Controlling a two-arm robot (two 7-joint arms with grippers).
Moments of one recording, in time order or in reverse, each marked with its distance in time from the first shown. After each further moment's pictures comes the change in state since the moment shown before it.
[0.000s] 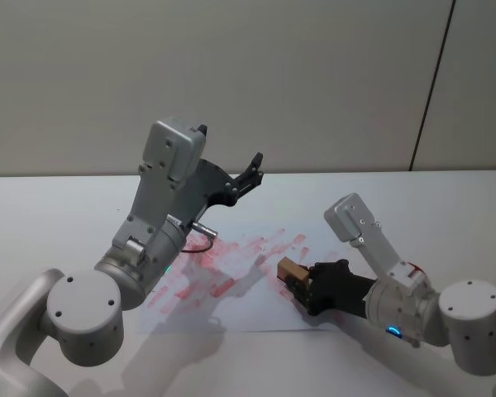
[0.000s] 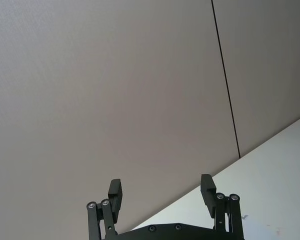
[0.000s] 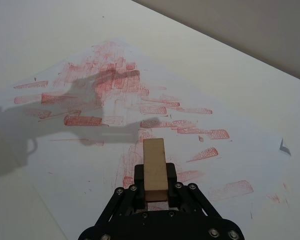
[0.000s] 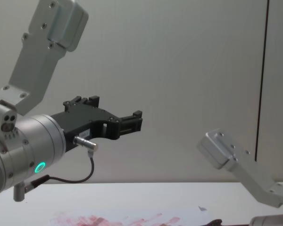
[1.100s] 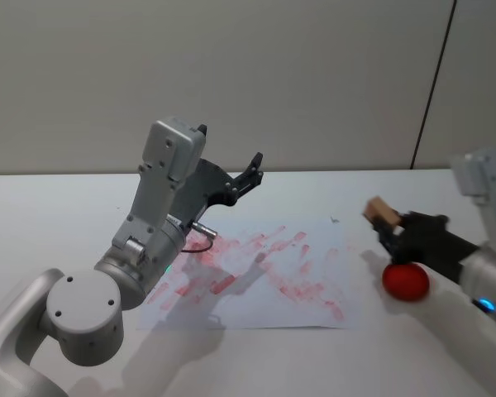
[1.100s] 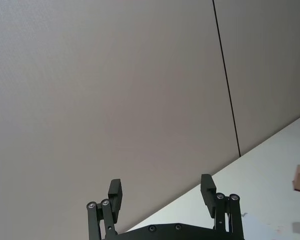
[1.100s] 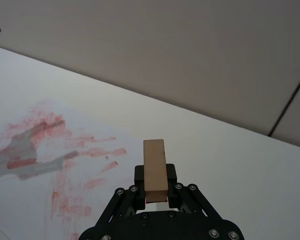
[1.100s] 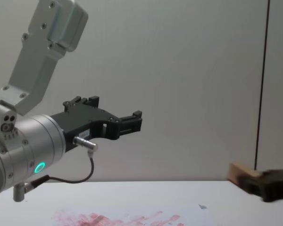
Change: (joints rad) left arm 0.000 0.000 0.000 0.000 0.000 0.000 0.000; right arm -0.151 0.181 0.154 -0.305 0.256 0.004 -0.194
